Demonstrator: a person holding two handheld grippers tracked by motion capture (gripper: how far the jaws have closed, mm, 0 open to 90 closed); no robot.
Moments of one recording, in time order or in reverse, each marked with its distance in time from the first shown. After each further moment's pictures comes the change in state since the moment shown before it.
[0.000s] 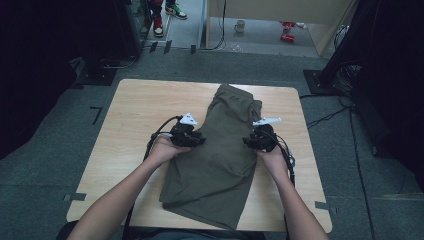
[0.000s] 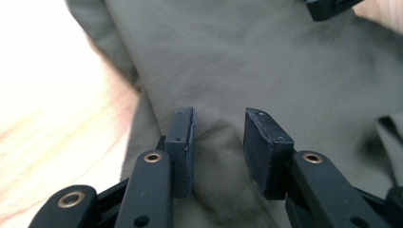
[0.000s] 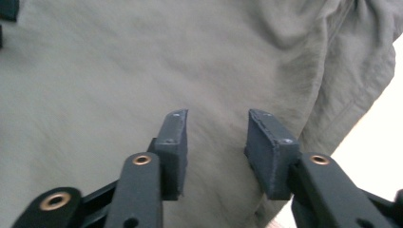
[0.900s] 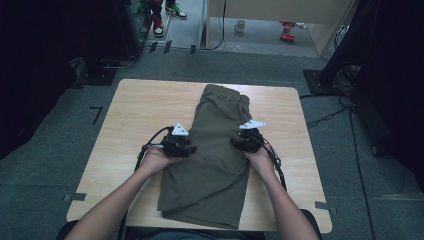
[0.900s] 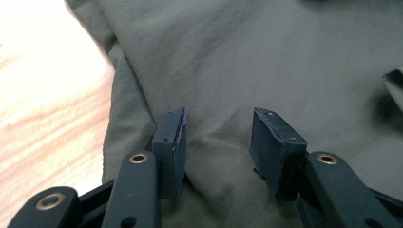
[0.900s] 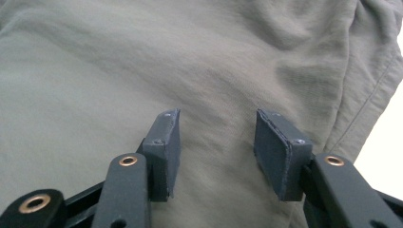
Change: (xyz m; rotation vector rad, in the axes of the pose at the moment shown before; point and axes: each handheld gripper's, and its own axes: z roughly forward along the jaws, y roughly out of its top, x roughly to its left) left arm -0.006 -0.041 -0.018 0.004 0.106 -0.052; right arm 0.029 0.003 0.039 -0.101 -0.015 -0.070
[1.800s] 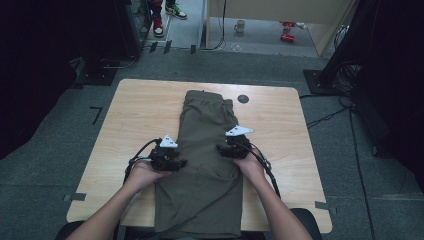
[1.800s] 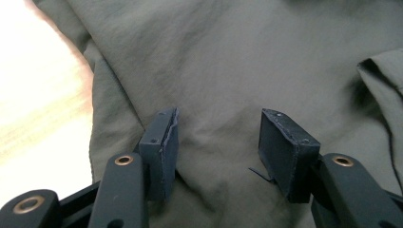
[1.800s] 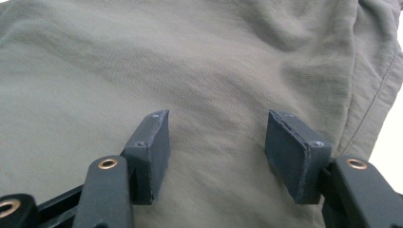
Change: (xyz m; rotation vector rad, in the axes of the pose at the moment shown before) left arm -0.021 -0.035 -0.038 0.050 -0.004 -0.068; right arm 0.044 -0.002 0.005 -0.023 0.068 -0.066
